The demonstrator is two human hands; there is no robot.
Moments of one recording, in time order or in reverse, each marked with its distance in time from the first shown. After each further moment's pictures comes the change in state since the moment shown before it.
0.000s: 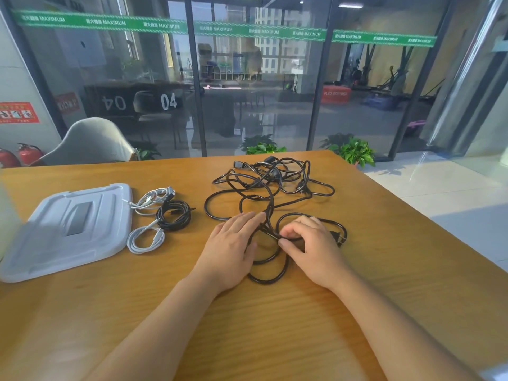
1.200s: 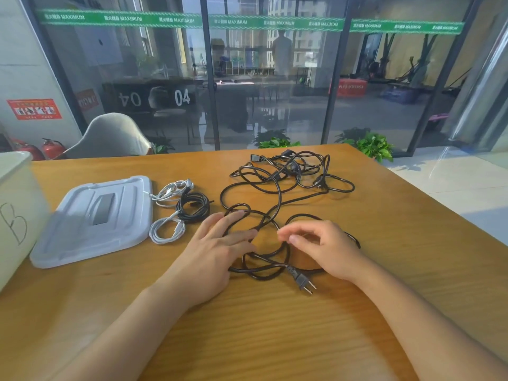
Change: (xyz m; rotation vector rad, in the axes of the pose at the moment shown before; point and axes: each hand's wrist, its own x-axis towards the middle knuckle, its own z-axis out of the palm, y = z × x) left_hand -0.053 -0.028 -0.059 0.281 -0.093 0.256; right_hand 0.006 -0.013 0.003 0.374 -0.259 0.044
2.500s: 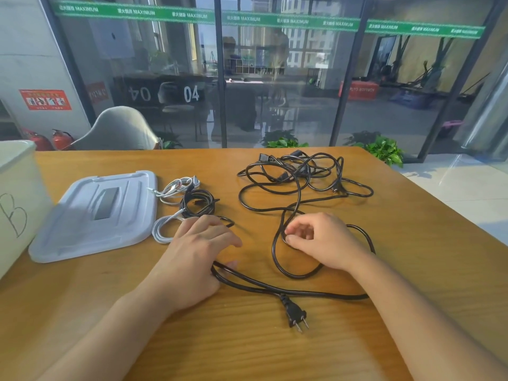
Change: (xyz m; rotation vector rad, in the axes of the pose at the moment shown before) left_hand -0.020 -0.020 -0.001 -0.161 0.110 -0.175; right_hand 0.039 -0.006 0.001 -0.379 -0.006 0.093
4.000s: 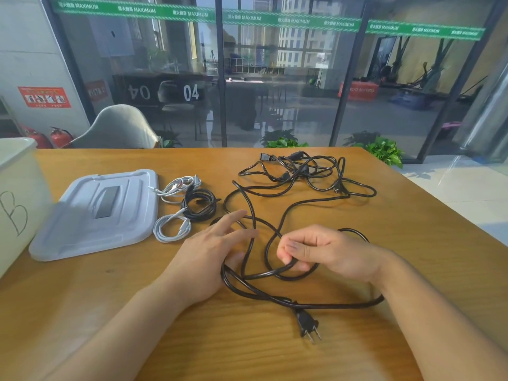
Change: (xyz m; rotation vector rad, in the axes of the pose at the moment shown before) left_hand 0.013 0.003 0.012 -0.108 -0.083 -0.046; right_hand -0.024 -0.033 -0.027 0.648 -0.609 -0.309
